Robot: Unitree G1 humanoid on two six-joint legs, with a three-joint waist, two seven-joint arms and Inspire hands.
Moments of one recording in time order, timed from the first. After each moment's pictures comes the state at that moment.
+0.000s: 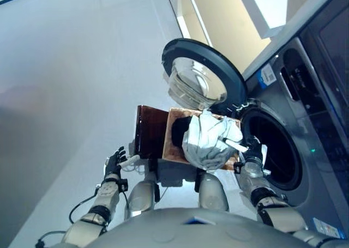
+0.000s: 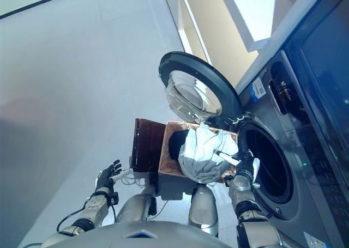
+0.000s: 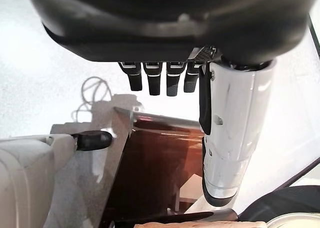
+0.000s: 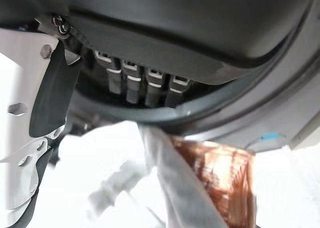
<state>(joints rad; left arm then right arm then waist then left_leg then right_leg) -0.01 0.19 -0.20 1.13 -0.36 -0.29 0.14 -0.14 -0.26 -0.01 1.04 0.24 -0.15 -0.43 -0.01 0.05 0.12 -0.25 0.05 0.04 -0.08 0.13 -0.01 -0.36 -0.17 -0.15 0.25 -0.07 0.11</state>
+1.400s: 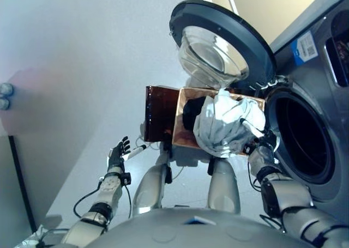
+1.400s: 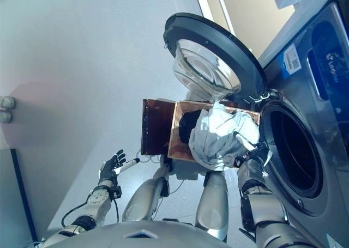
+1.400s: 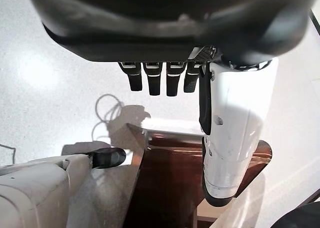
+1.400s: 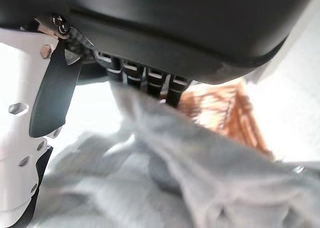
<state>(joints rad) -0.02 0.19 -0.22 1.01 -0.39 -0.33 0.13 -0.39 -0.32 -0.03 1.27 0.62 -0.22 -0.30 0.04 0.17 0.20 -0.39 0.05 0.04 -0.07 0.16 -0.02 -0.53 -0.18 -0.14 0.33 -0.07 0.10</state>
